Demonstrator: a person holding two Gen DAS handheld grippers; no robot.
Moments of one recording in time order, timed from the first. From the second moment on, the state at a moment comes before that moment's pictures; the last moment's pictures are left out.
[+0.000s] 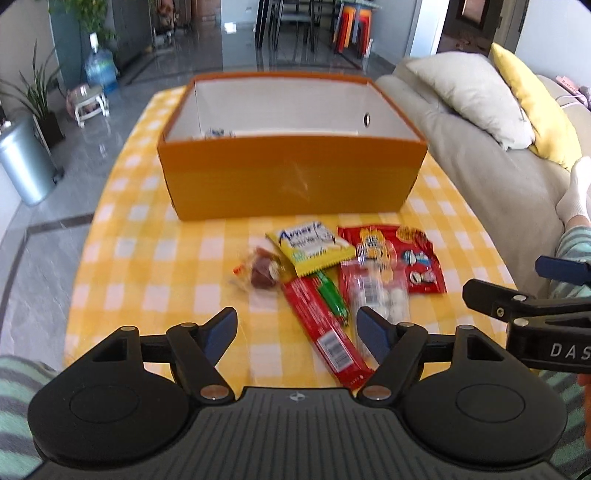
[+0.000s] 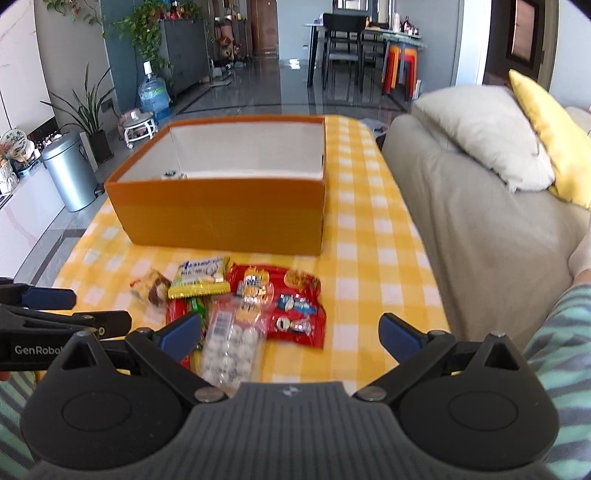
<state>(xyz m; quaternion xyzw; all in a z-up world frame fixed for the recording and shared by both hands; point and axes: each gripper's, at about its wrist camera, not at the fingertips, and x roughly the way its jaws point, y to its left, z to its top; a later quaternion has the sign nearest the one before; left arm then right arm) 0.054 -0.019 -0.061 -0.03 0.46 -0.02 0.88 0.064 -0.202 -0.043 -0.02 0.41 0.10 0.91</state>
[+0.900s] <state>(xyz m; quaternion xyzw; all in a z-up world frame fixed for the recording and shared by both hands) 0.094 -0.017 -0.124 -0.10 0.54 -0.02 0.84 0.089 -0.182 -0.097 -0.01 0.47 0.15 0.87</state>
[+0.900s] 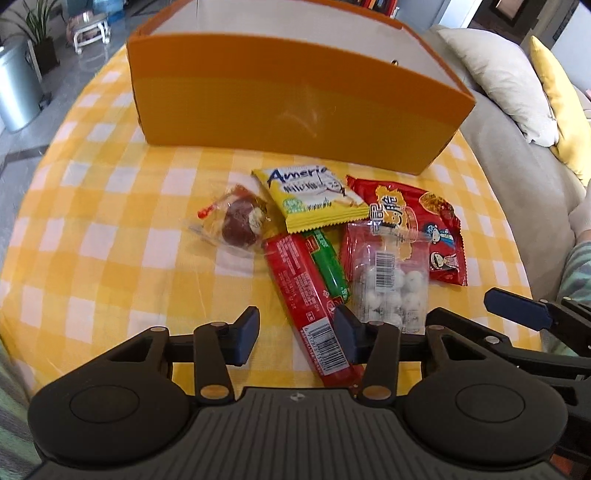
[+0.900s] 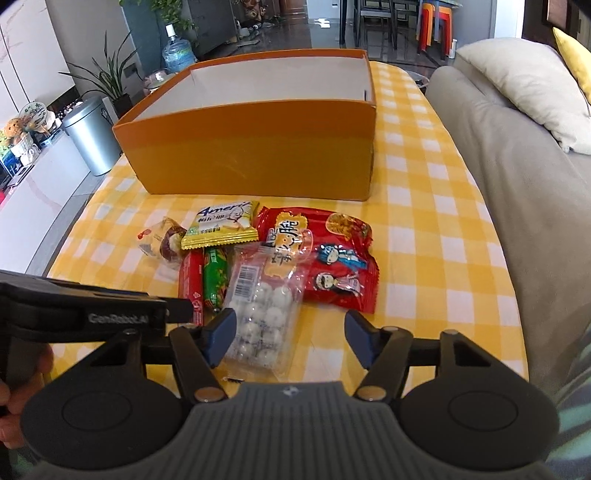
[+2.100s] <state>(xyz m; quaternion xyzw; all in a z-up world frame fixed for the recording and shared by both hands) 0.090 0.004 -0.135 -0.09 0.55 -0.01 0.83 0.111 -0.143 -0.136 -0.03 0.50 0.15 0.85</state>
